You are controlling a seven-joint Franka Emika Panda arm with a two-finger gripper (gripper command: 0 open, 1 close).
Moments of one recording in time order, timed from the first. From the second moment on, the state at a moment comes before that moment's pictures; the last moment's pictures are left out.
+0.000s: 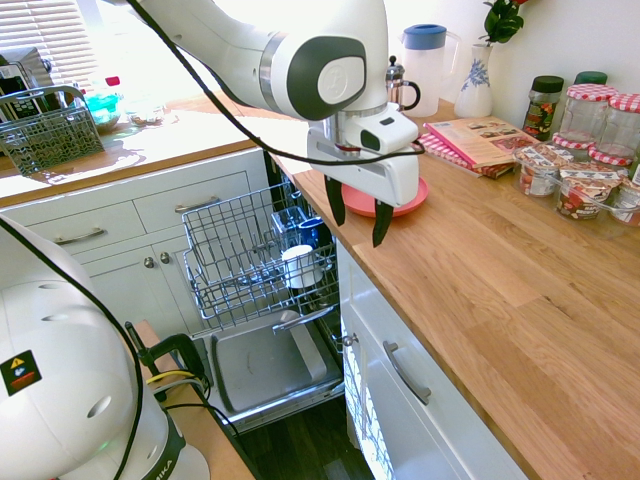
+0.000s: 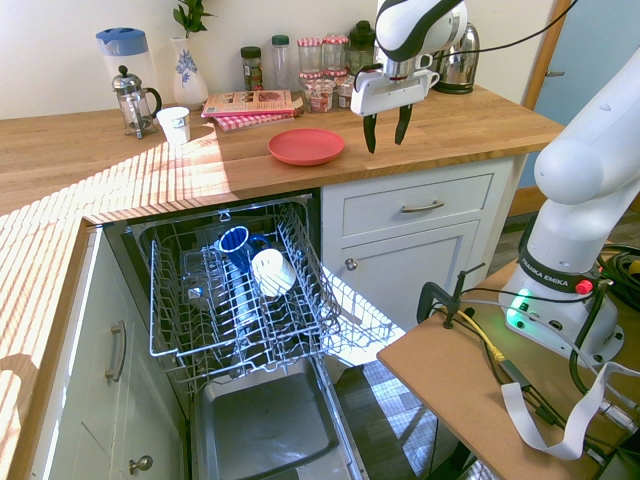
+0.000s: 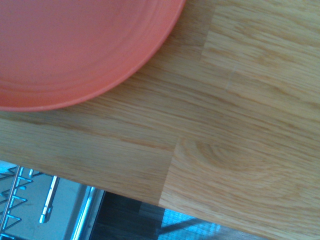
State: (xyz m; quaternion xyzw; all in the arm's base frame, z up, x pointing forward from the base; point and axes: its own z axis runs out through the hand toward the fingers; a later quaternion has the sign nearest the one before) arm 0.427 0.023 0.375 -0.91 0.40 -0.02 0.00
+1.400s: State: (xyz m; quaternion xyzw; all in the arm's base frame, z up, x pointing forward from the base) arm 0.592 0.007 0.336 -0.90 0.37 -0.03 0.22
